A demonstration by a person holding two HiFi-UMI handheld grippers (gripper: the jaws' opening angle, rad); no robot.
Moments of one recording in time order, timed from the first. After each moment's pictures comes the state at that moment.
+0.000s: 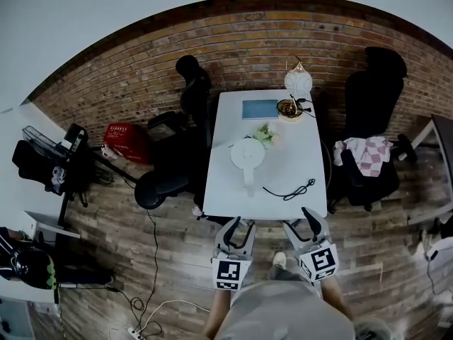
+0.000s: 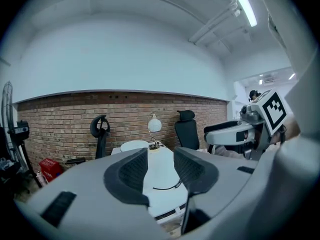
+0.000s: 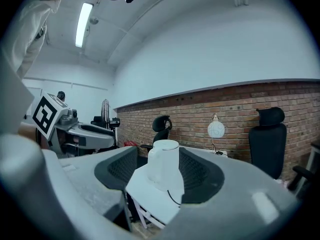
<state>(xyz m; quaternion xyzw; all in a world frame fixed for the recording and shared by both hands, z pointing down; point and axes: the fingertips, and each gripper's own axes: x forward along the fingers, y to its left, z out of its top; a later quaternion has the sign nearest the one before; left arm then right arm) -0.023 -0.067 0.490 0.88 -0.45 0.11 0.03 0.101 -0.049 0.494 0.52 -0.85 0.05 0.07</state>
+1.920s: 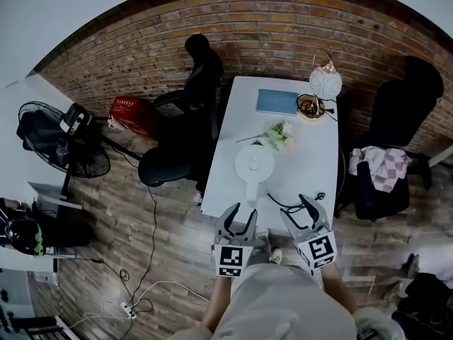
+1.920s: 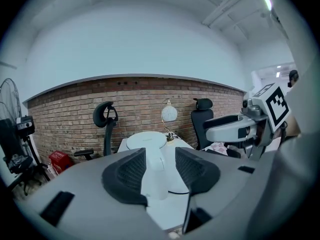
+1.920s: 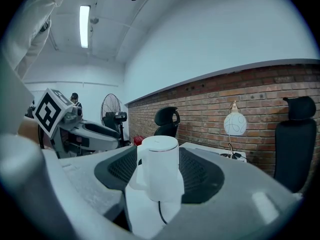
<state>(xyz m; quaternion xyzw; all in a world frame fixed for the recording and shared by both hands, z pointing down) -0.008 -0.188 0.537 0.84 -0.51 0.16 0.07 0.107 -0.187 0.532 0.43 -0.89 0.05 0.09</state>
